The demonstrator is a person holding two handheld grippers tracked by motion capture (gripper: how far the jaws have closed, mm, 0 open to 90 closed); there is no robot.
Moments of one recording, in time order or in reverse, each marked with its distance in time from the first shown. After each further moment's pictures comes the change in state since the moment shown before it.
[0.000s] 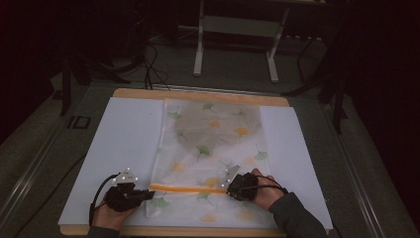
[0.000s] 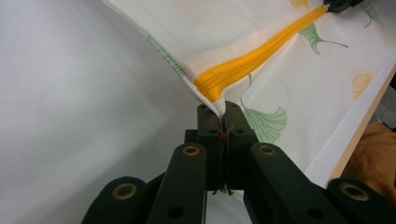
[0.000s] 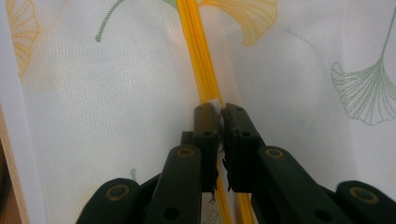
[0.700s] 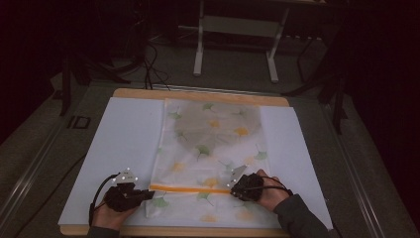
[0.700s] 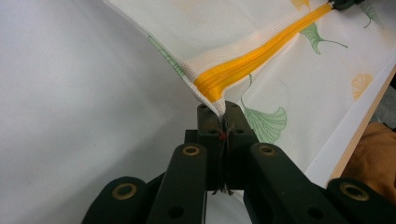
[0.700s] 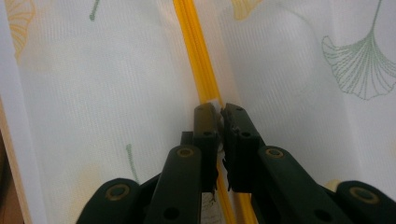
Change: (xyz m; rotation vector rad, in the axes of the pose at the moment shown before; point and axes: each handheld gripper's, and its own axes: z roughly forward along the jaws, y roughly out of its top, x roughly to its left) left arm 0.000 0.000 0.000 -0.001 0.000 0.000; right arm -0.003 -0.014 -0.004 -0.016 0.002 0.027
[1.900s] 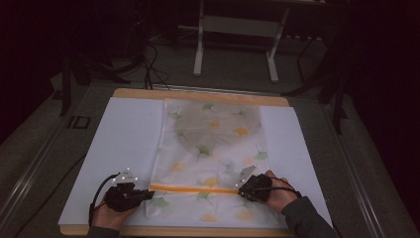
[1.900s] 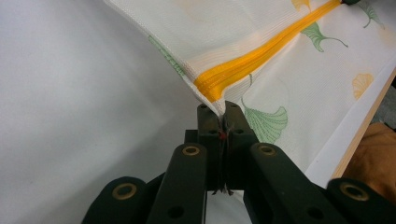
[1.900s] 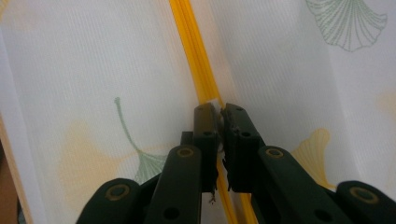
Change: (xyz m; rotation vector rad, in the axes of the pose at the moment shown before) left arm 0.000 0.000 0.000 0.001 0.004 0.003; right arm -0.005 -0.020 -0.008 0.011 -0.014 0.028
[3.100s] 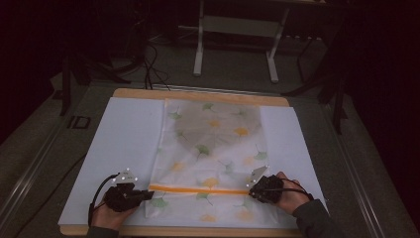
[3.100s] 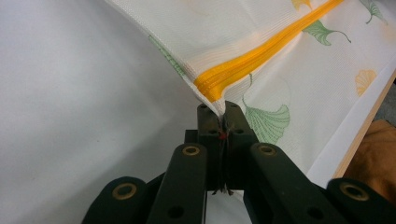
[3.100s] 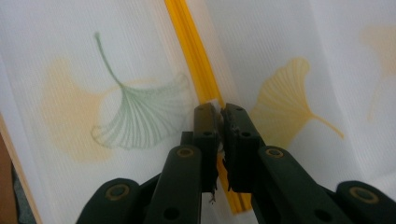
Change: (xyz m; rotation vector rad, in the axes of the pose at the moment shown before) left arm 0.001 -0.001 0.000 0.009 0.001 -0.002; right arm -0.007 -0.027 -0.012 0.037 -0.022 0.044
